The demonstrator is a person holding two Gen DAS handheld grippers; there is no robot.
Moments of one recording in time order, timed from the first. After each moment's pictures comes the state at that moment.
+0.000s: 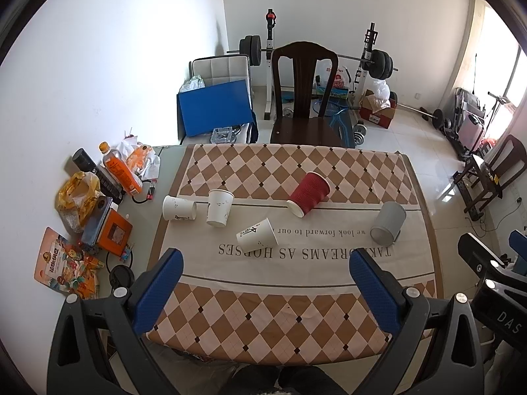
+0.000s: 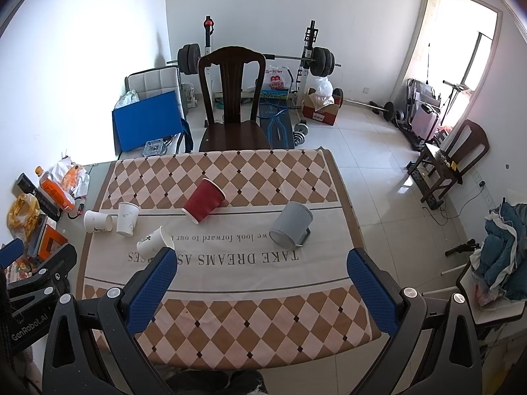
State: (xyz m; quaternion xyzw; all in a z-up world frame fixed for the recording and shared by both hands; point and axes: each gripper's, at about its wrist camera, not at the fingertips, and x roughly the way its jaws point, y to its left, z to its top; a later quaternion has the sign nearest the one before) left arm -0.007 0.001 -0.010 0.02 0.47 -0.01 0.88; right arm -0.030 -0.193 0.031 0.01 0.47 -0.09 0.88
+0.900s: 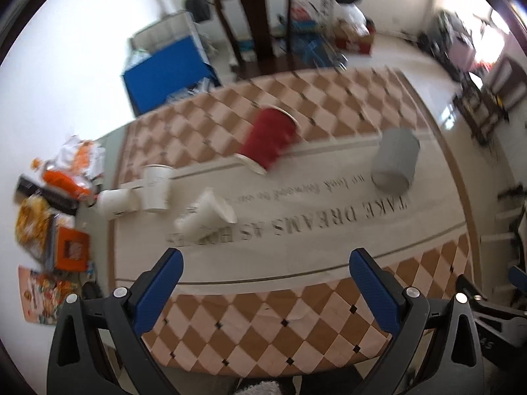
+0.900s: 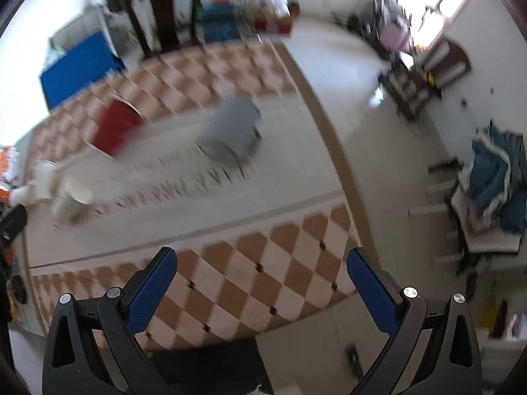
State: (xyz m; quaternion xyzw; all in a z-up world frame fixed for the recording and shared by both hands) left arm 0.078 -0.130 -0.178 0.13 0.57 -0.06 0.81; right arm 0.004 -0.291 -0.148 0.07 0.62 -0.19 0.76
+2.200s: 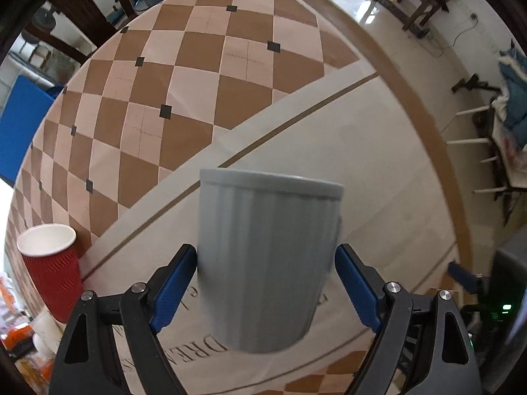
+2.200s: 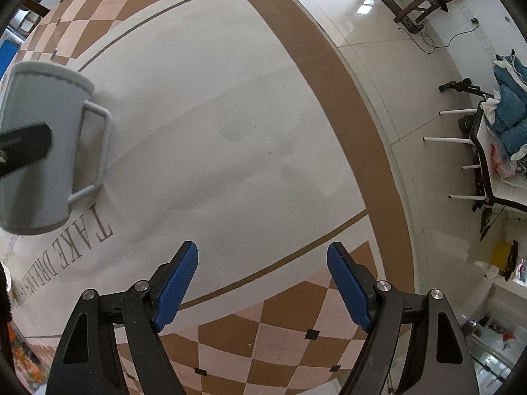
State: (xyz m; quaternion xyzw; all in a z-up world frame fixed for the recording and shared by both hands) left arm 0.219 -0.367 -0.352 0.24 0.67 -0.25 0.66; right arm 0.102 -0.470 -0.389 0.17 0.72 -0.22 0.63
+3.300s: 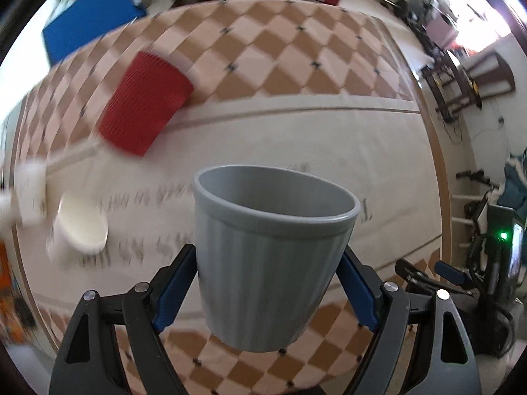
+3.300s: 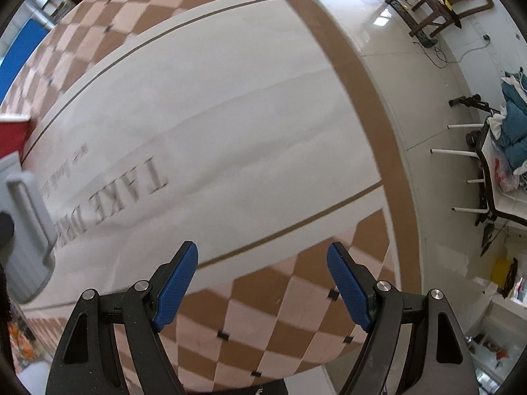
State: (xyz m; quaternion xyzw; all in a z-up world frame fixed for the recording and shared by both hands) left arm 0.153 -0.141 -0.278 0.02 0.68 -0.14 0.72; right arm 0.078 -0.432 -0.371 0.15 0.72 -0.19 0.65
